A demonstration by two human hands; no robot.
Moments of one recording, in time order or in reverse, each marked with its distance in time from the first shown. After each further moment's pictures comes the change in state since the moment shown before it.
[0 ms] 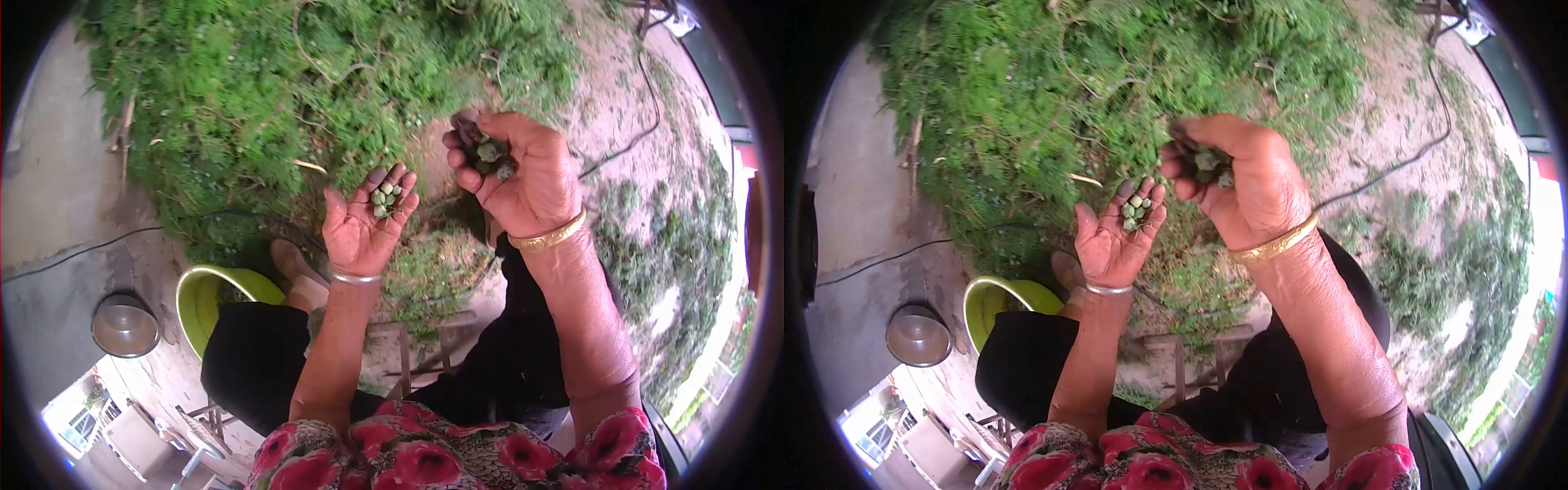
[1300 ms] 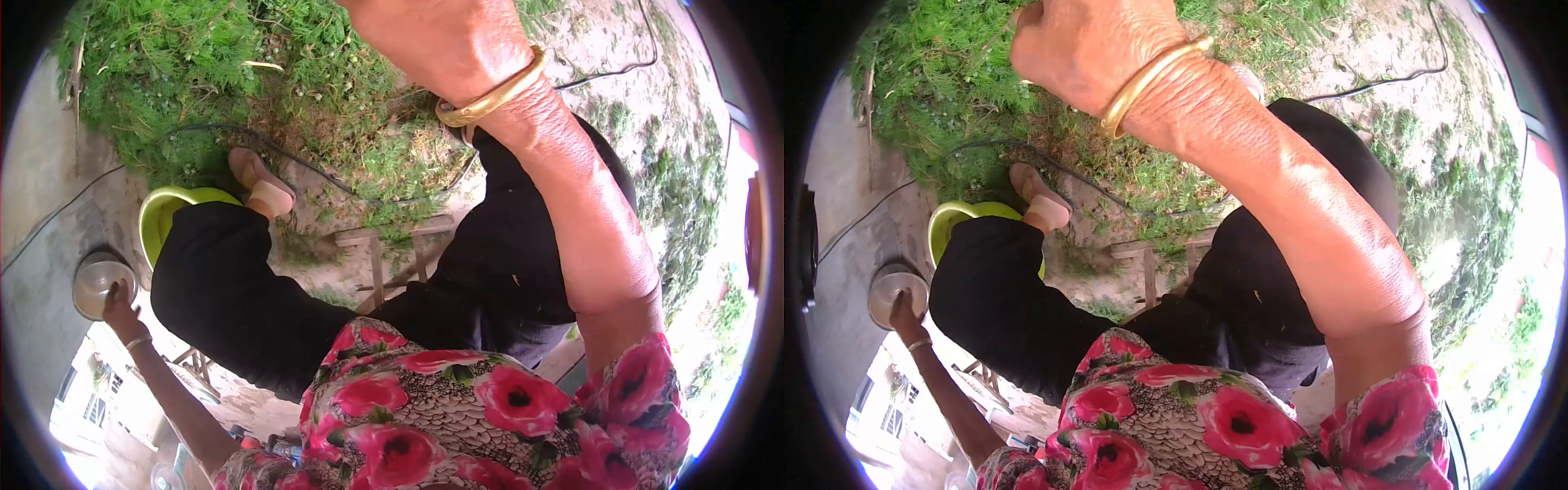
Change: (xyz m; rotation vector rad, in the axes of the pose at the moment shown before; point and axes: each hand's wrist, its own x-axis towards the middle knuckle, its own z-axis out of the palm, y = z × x) left_hand -0.319 0.268 0.071 1.818 1.575 0.433; right_hand -0.022 0.036 0.017 -1.194 -0.131 -1.044
